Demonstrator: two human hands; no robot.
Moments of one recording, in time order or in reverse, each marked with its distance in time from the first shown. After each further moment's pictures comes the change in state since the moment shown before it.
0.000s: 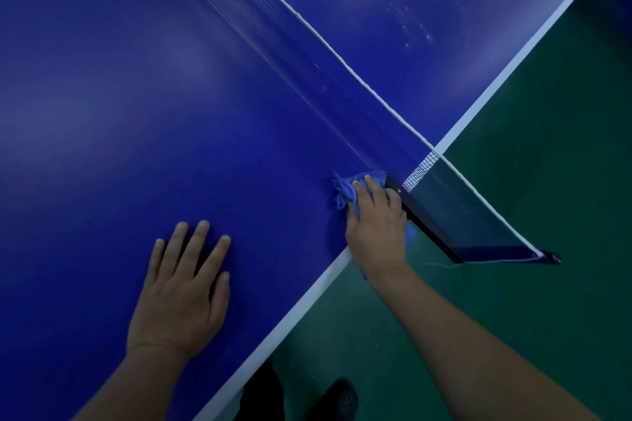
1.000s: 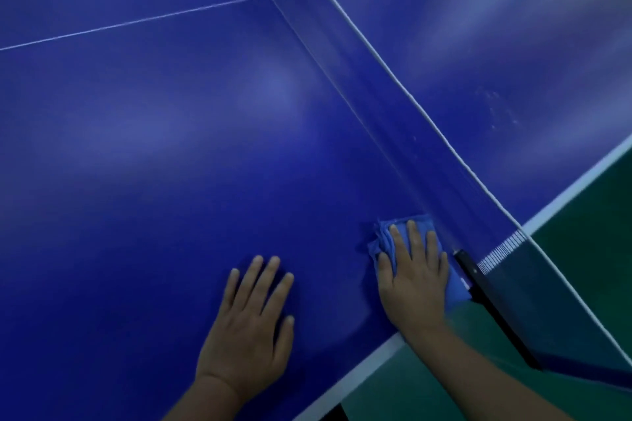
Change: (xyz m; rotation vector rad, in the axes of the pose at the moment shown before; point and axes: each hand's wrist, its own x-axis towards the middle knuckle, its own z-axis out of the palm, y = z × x) left_hand -0.001 -0.003 -0.007 -0.151 0.042 -0.049; right_hand 0.016 -0.052 0.006 -0.006 -0.155 -0.079
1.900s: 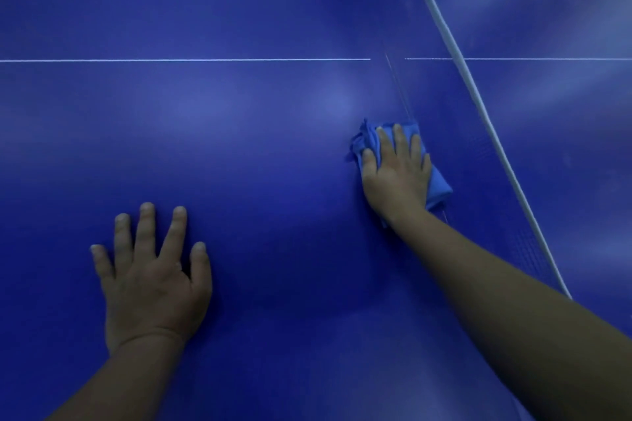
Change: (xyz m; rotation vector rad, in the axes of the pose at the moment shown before) left_hand 0.145 -0.191 -0.080 0.019 0.272 -0.944; right_hand 0.334 -0.276 -0.018 -0.006 -0.049 -0.363
